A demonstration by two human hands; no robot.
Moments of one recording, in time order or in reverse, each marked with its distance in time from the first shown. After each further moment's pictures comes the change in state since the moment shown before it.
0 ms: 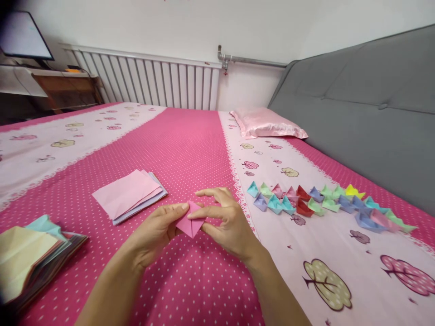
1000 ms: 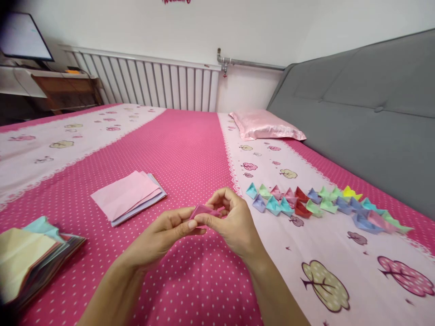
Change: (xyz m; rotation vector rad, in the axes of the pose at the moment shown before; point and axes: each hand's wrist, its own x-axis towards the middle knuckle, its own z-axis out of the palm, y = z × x) left_hand -0.004 0.003 0.006 0.262 -0.380 0.210; right_hand 0.002 -0.009 -0.003 0.450 0.157 0.571
